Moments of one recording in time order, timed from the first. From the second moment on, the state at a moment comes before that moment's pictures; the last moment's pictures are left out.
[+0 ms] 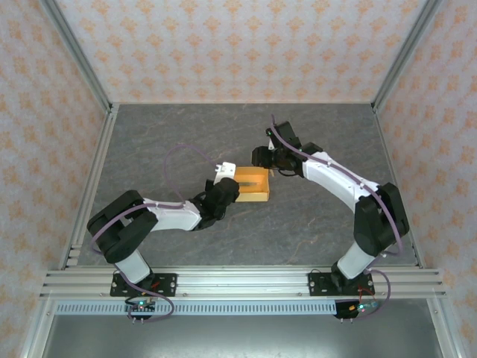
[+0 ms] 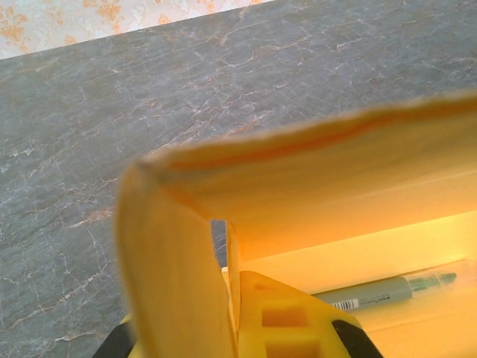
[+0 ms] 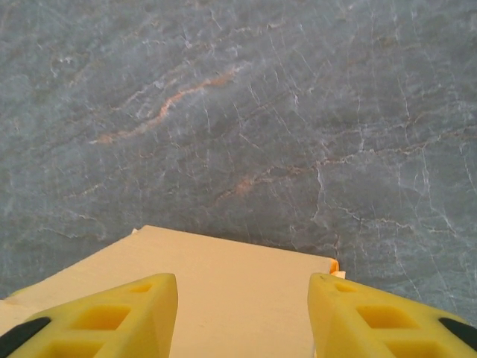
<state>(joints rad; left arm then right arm) -0.81 1.66 0.70 0.38 -0.68 -0.26 0.54 1.63 1.24 -0.49 -0.08 0.51</state>
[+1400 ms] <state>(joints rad) -0.90 1.57 0.54 0.34 -0.72 -0.31 0.59 1.59 1.06 -0.44 -0.03 0.55</state>
